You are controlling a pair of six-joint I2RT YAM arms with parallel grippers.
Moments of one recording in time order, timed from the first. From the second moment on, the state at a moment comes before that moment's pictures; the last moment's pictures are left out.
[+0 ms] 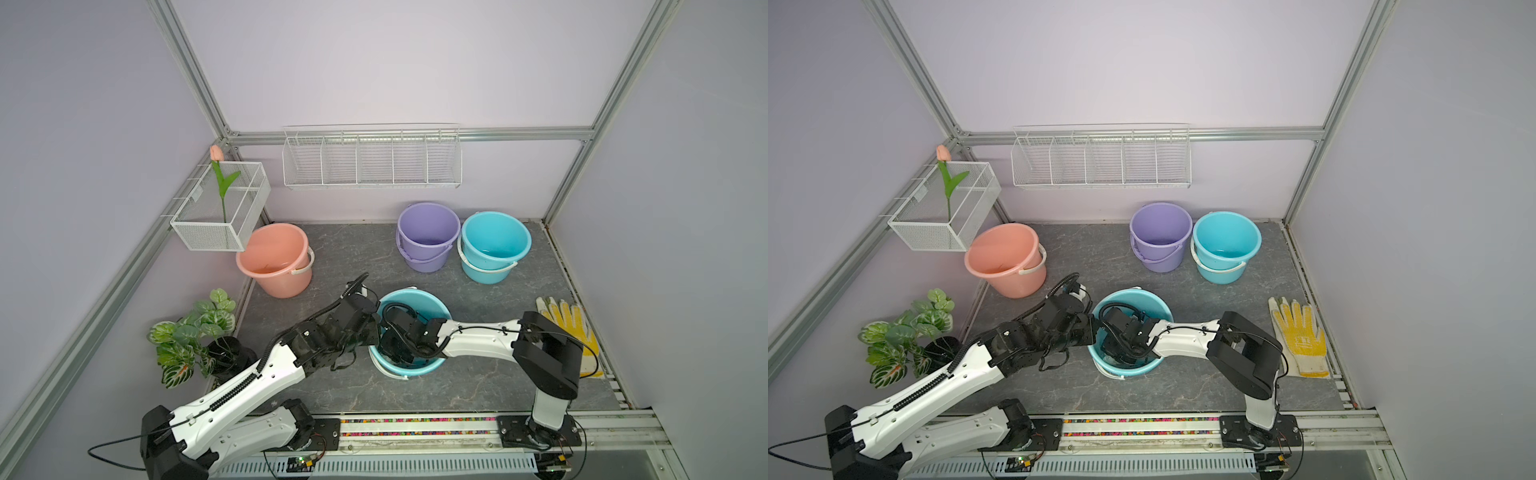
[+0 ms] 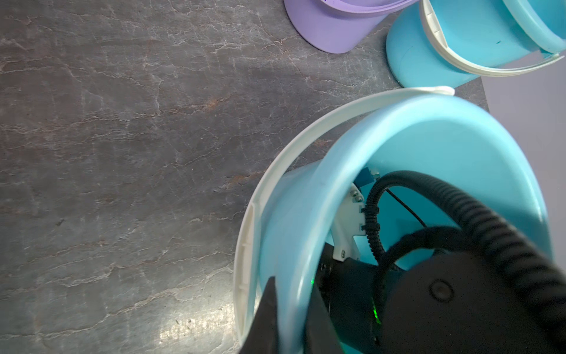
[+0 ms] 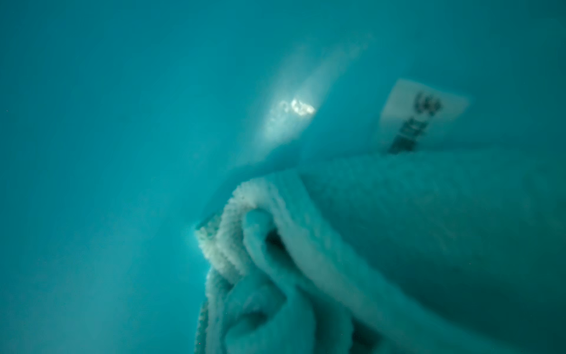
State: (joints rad) left arm -0.90 0.99 0.88 -0.71 -0.17 -0.78; right arm 1.10 1.86 1.13 -0.26 -0.09 1.54
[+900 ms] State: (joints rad) left arm -0.90 0.96 0.88 -0.69 -0.13 -0.72; right arm 1.16 1.40 1.08 -0.47 0.18 0.92
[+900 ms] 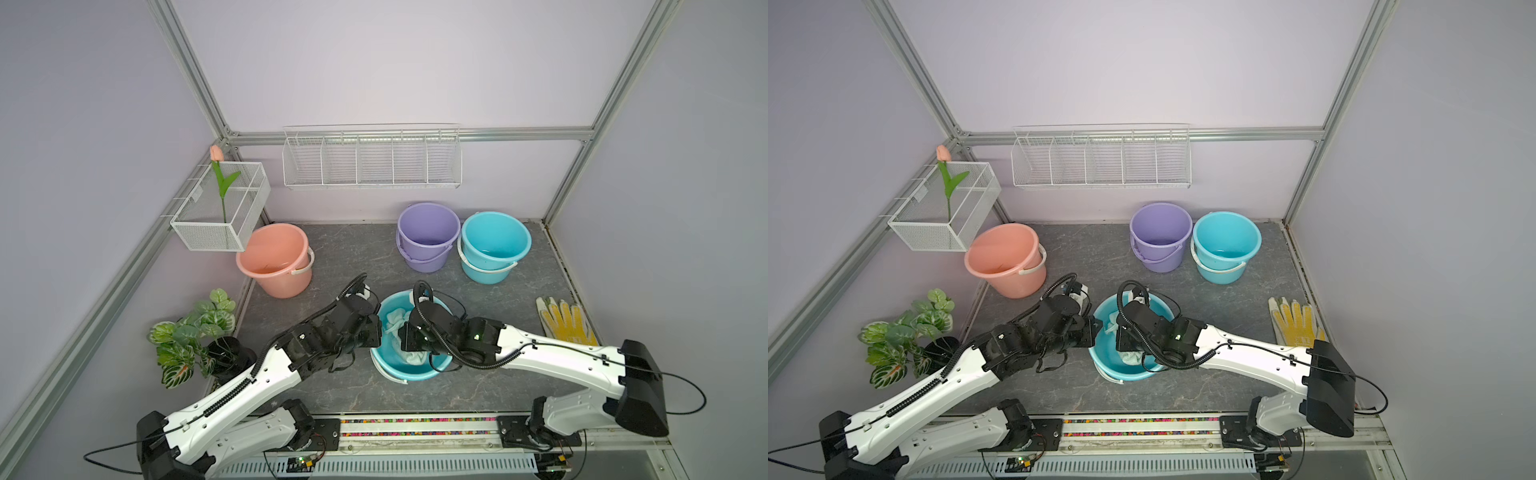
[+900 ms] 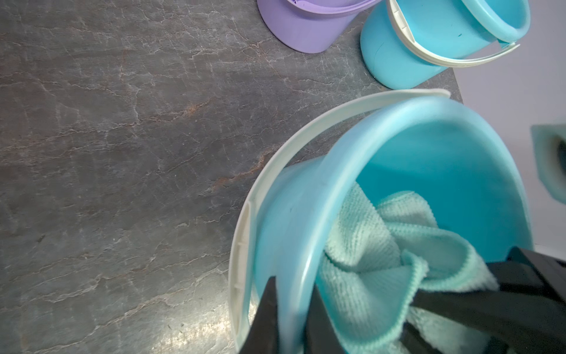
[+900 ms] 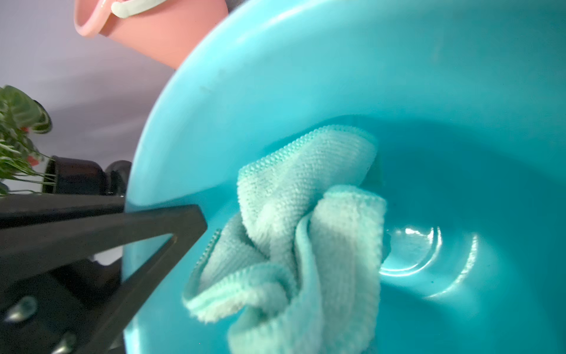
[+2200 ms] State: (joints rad) left arm -0.89 1.10 0.94 -0.71 0.16 -0.49; right arm 1.14 1.19 0.81 -0.17 0.14 -1.51
